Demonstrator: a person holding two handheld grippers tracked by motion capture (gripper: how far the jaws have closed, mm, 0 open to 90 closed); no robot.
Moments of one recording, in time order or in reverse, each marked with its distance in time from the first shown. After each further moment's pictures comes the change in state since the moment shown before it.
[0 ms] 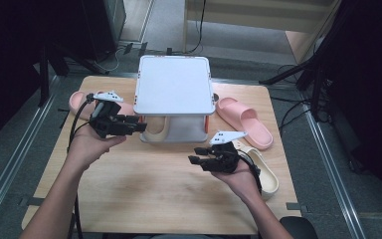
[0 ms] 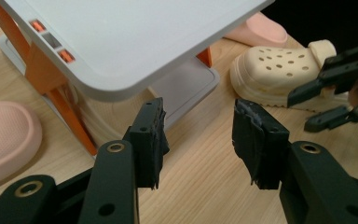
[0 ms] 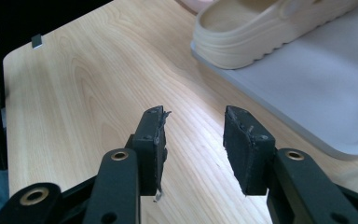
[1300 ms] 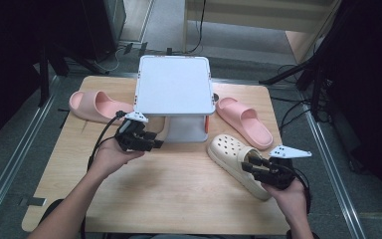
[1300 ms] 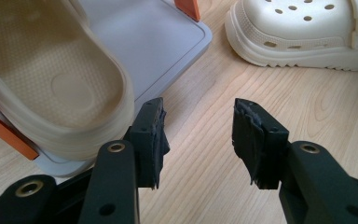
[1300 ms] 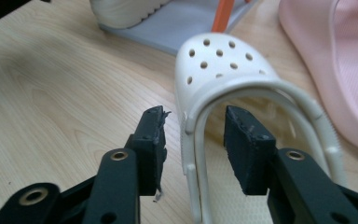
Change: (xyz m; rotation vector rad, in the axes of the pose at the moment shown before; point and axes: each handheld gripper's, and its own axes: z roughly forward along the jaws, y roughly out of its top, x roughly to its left) left arm -0.010 -0.024 0.068 0.094 -0.056 0.080; right arm -0.037 -0.074 -0.107 -0.032 -0.255 0.180
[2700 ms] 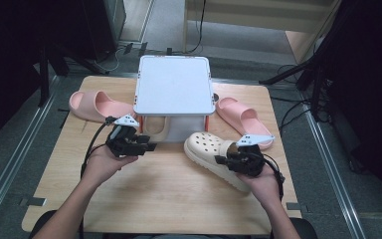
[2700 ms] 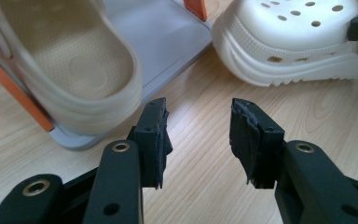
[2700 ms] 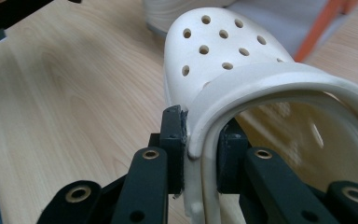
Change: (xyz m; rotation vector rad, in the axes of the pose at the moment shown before) left arm -0.006 -0.021 -0.021 -0.036 0.050 -0.044; right arm 0.037 0.041 0.059 0.074 0.164 -0.090
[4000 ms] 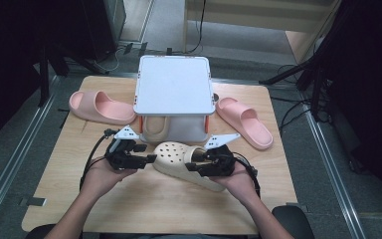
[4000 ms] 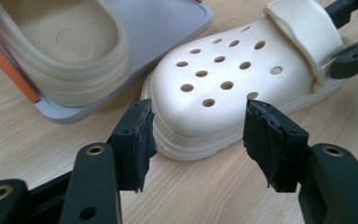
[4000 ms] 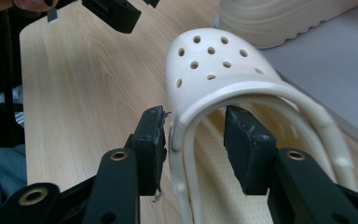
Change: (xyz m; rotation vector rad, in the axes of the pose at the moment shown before) left arm -0.020 -0.021 0.001 -0.004 0.021 0.007; right arm 0.037 0.021 0.049 0.042 0.149 -0.128
